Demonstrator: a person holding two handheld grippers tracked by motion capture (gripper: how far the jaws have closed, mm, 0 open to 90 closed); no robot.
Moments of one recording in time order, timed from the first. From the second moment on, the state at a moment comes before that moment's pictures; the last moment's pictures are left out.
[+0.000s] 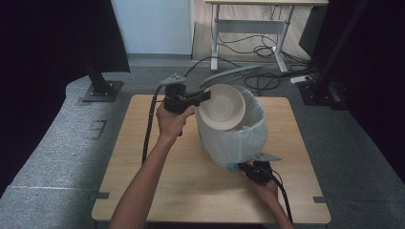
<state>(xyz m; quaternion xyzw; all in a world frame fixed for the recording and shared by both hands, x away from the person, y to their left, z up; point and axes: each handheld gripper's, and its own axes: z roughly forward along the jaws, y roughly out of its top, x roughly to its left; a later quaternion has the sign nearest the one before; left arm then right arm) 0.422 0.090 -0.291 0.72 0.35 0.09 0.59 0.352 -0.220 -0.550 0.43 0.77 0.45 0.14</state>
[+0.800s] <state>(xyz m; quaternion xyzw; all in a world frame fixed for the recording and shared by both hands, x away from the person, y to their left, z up) 0.433 0.062 -0.288 0.73 0.34 0.11 0.59 0.352 -0.220 -0.550 0.43 0.77 0.45 0.14</state>
